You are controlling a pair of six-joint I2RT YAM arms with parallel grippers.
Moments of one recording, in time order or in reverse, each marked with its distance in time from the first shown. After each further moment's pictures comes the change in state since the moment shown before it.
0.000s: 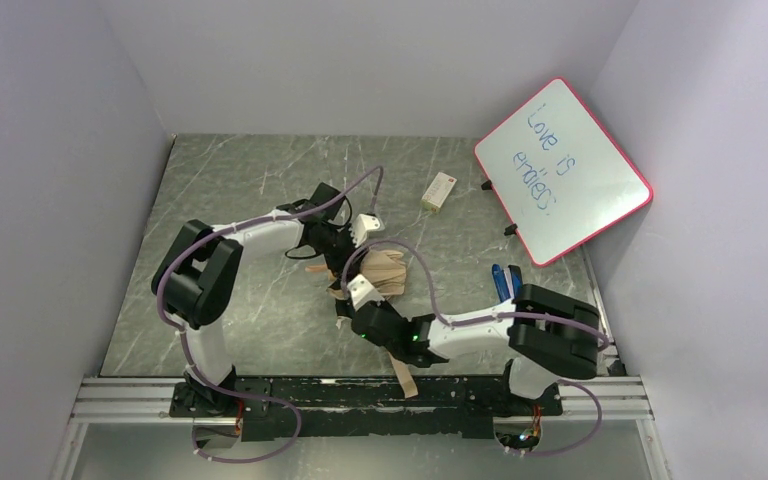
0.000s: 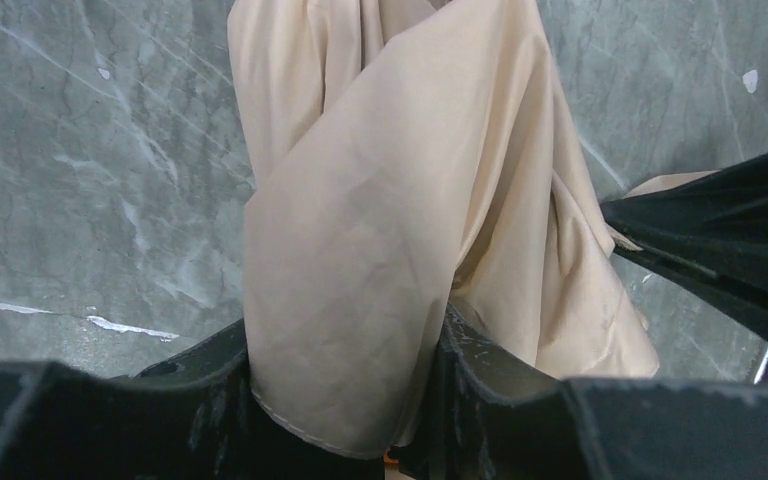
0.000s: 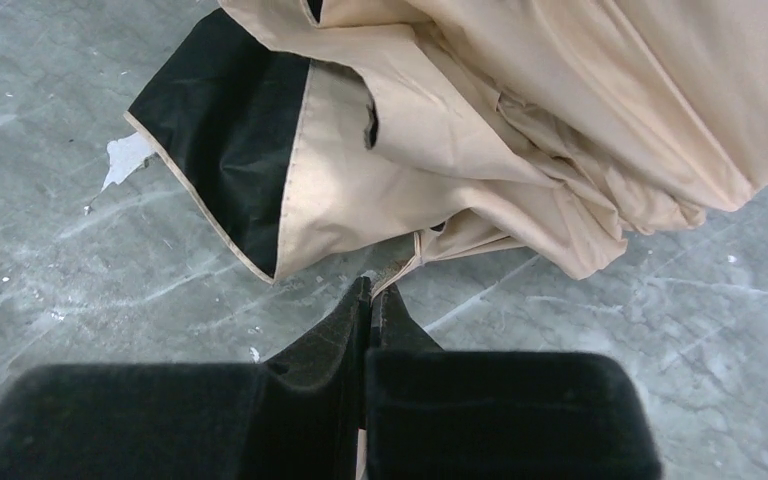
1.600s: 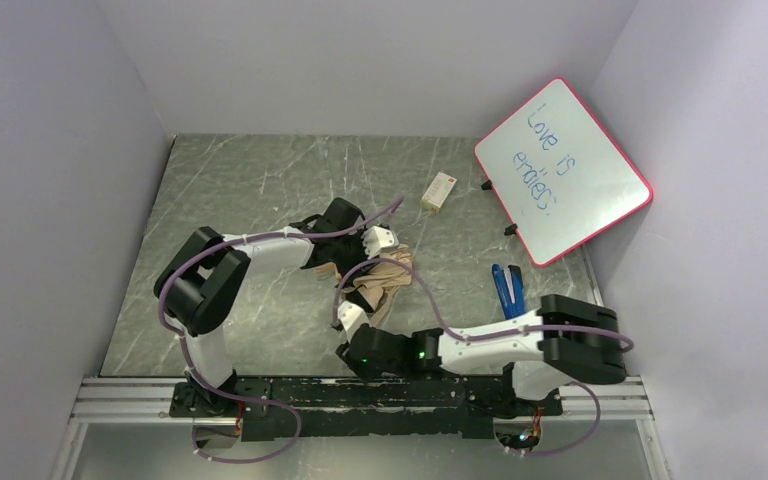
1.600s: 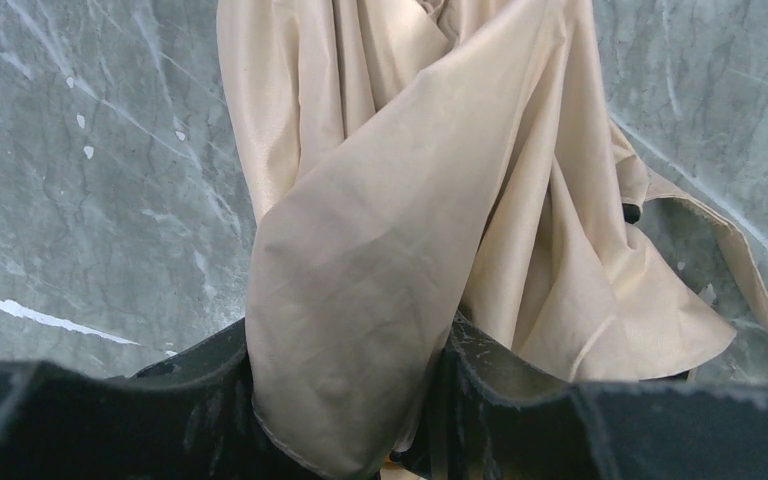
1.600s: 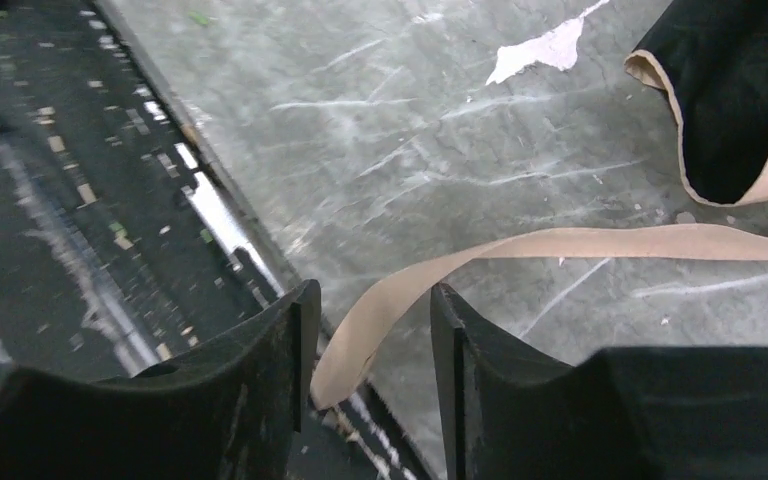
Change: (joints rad) left arm -0.124 -0.022 -0.107 0.247 -0.265 0.037; right arm 0.166 -0.061 0.048 -0.111 -0.236 0.168
